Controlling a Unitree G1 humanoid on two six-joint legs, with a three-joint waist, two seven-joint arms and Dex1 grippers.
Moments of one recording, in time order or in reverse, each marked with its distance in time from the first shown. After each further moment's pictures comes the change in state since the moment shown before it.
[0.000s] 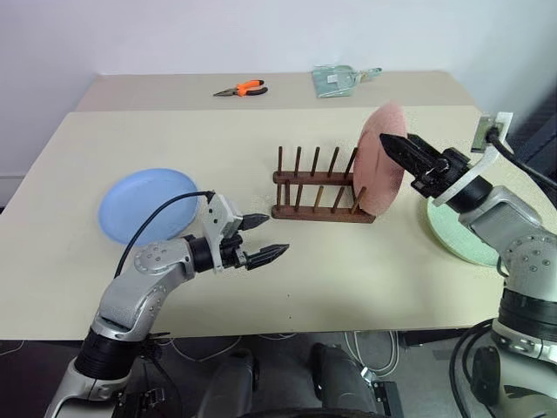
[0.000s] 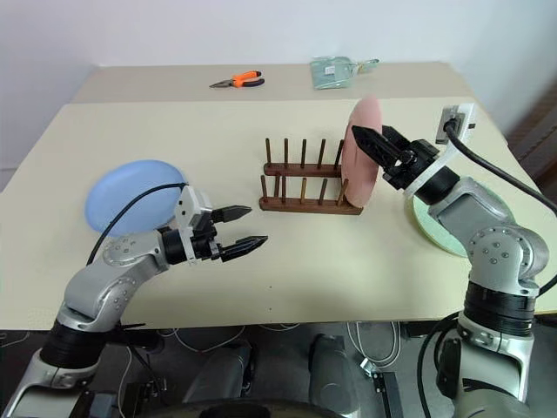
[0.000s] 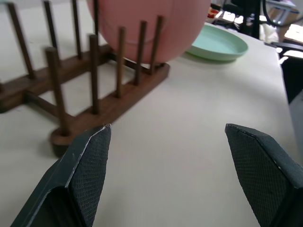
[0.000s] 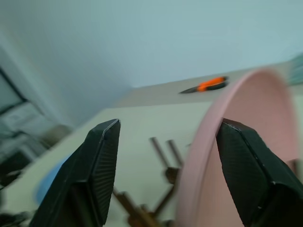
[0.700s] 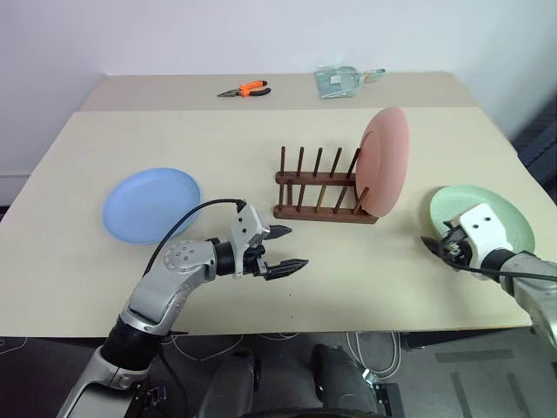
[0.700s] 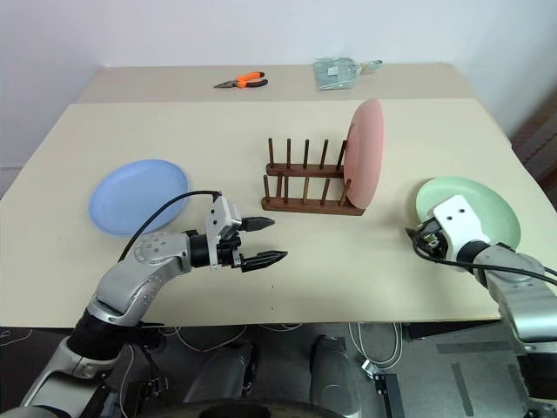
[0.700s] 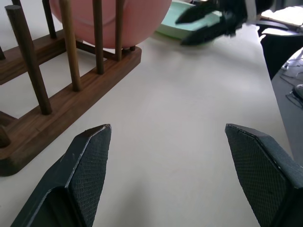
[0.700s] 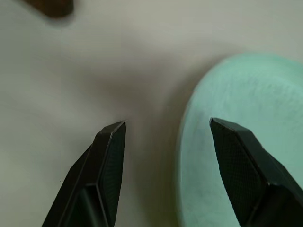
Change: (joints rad) left arm -0.068 -0.051 -0.110 0.093 0.106 -0.046 -0.068; right arm 0.452 -0.287 0.259 0.116 -0.775 -0.319 0.044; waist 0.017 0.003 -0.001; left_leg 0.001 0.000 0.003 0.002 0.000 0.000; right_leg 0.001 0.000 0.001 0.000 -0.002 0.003
